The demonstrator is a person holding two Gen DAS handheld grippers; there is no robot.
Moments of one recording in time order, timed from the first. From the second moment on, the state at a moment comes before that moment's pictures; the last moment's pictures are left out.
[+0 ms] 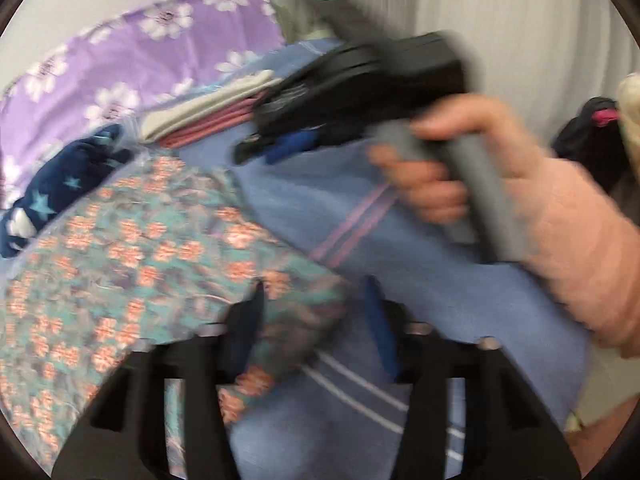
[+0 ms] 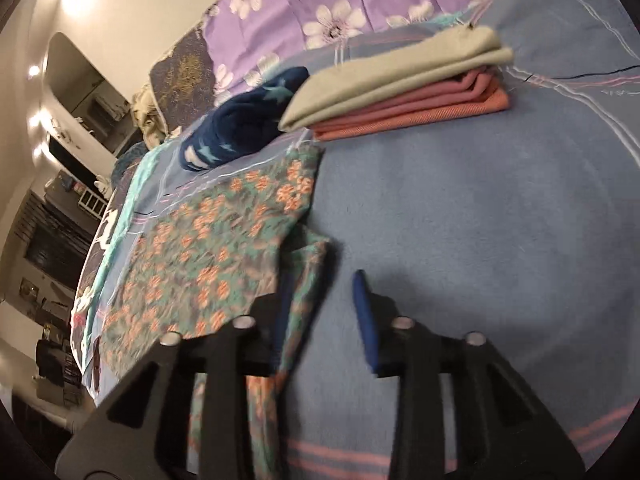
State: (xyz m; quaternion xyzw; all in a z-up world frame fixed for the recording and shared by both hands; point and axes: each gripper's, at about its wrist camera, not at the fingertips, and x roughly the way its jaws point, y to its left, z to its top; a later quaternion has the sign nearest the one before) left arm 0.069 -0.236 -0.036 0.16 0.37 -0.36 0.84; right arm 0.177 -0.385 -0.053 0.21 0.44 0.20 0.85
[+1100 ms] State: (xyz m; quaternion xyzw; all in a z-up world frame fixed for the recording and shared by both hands) left arm -0.031 0.163 -0.032 -0.12 0.37 -0.02 0.92; right arm 0.048 -0.160 -0.008 -0.06 0.39 0.29 0.87
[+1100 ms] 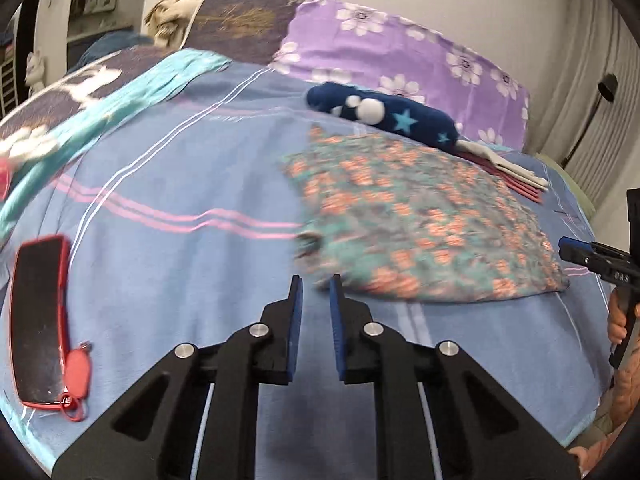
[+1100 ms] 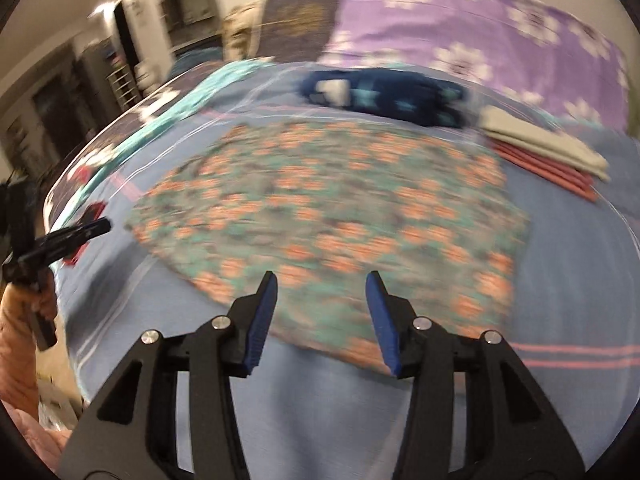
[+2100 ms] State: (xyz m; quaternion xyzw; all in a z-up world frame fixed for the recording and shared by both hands) left arm 0.080 0.242 -0.054 -0.24 0.37 -0.16 0.88; right arm 0.009 0.111 -0.063 -0.38 0.22 0.32 0.84
